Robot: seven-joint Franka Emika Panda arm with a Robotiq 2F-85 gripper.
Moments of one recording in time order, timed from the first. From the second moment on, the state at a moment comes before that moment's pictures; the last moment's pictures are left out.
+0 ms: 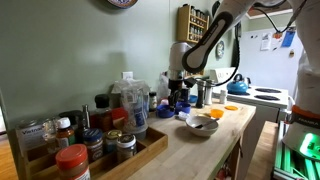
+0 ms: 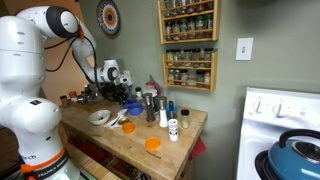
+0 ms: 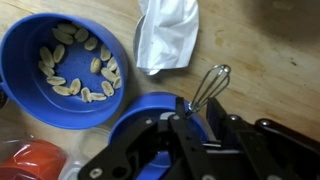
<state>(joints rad) 0.19 0.27 0.17 -2.27 -0.16 2.63 0.08</state>
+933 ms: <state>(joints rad) 0.21 0.08 0.16 -2.30 -0.14 2.49 0.01</state>
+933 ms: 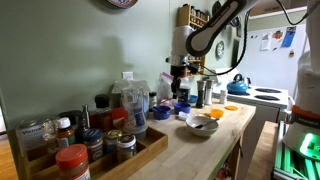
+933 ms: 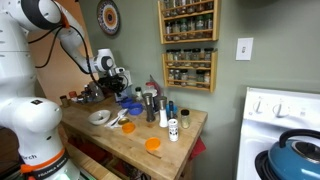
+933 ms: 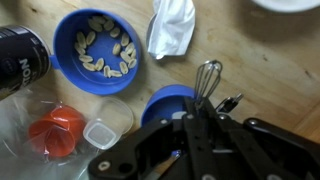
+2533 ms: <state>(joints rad) 0.20 -0.18 0.06 -2.64 0.41 2.11 -1.11</state>
